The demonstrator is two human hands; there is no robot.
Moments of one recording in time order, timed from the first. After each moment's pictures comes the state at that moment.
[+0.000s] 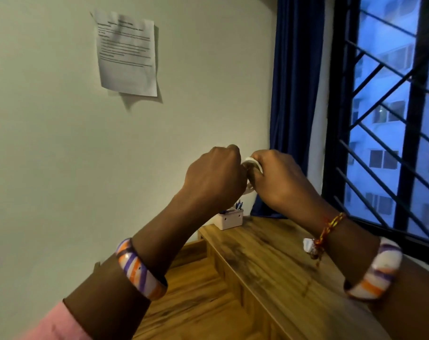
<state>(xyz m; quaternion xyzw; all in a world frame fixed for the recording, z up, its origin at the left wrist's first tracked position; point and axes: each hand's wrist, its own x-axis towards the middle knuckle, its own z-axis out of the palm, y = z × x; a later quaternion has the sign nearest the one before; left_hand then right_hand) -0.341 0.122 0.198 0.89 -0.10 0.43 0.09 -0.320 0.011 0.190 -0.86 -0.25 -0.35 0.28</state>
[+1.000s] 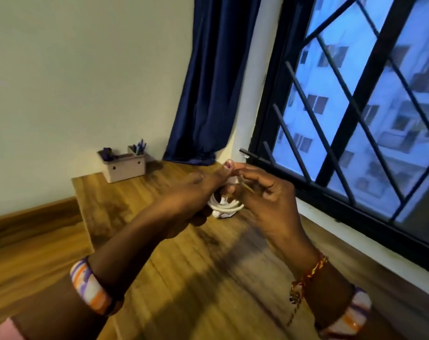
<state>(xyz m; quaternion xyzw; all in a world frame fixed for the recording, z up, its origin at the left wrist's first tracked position) -0.077 -0.050 0.052 0.72 -0.17 -0.11 0.67 -0.085 -0.192 0.036 -0.70 -0.19 -0.22 0.65</state>
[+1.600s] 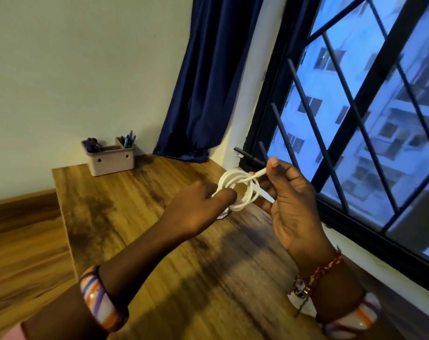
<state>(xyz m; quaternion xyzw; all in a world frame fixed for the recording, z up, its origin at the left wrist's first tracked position) -0.048 -0.075 0.024 0.84 -0.15 0.08 0.51 -0.057 -0.220 0.042 -0.60 -0.04 -0.16 0.79</state>
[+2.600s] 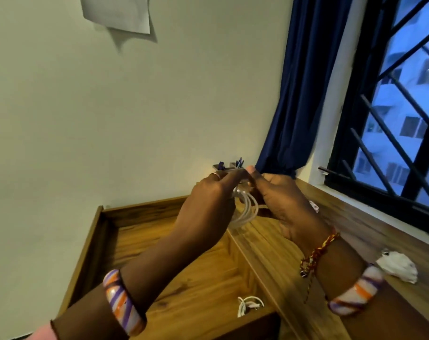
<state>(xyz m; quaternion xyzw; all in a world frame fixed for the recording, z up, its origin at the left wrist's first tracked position) -0.337 0.075 0.076 0.88 -0.17 0.39 0.20 -0.271 -0.046 0.081 -0.71 -0.16 0.01 0.69</state>
